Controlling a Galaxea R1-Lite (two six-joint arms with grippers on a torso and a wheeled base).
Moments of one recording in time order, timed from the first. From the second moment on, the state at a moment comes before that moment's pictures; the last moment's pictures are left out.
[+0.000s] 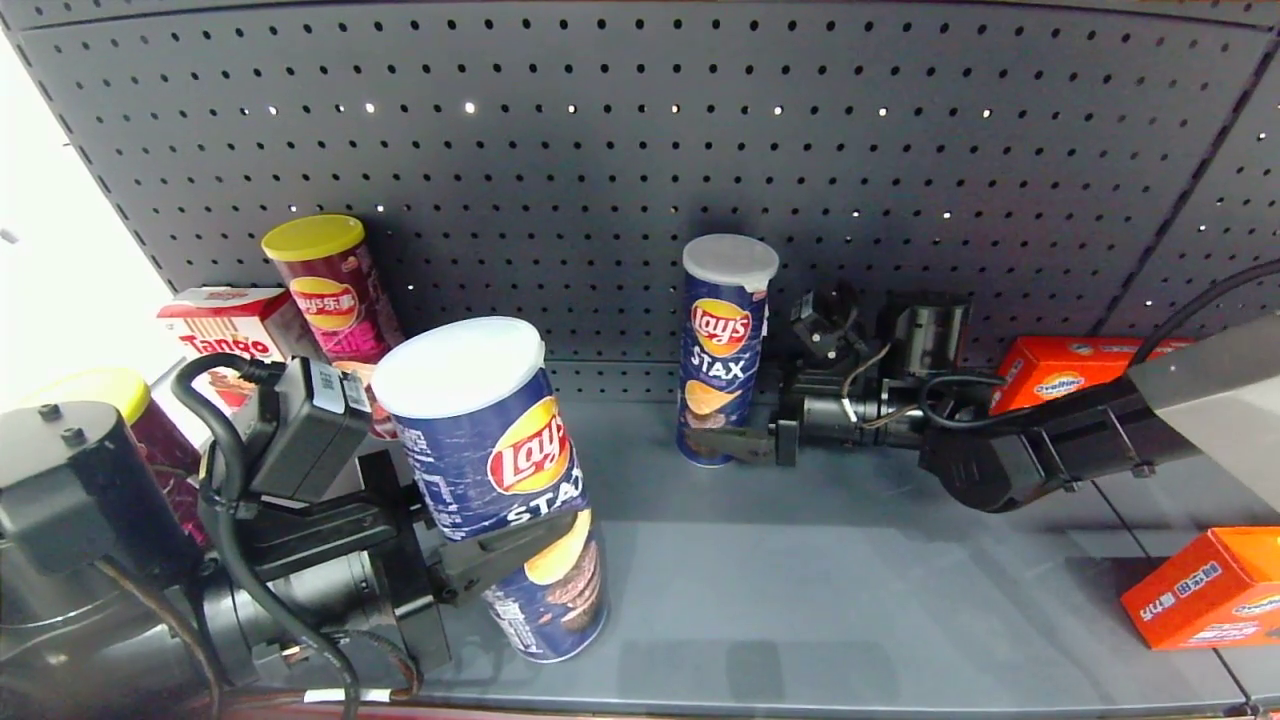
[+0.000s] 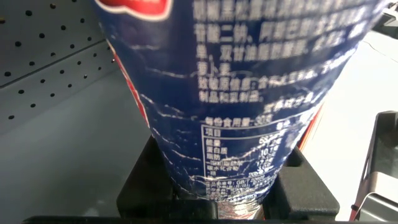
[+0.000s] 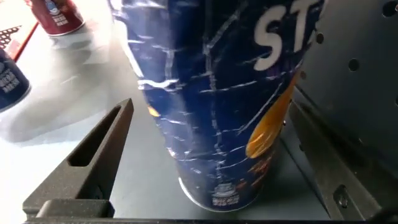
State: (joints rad) left arm -0.50 1.43 -0.39 -0.97 -0.46 0.05; right arm 0.42 2.12 -1.26 -0.75 0.85 -0.23
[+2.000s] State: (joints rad) left arm -0.50 1.43 -0.42 -0.97 -0.46 0.05; right arm 0.61 1.72 -0.46 -1.11 0.71 -0.22
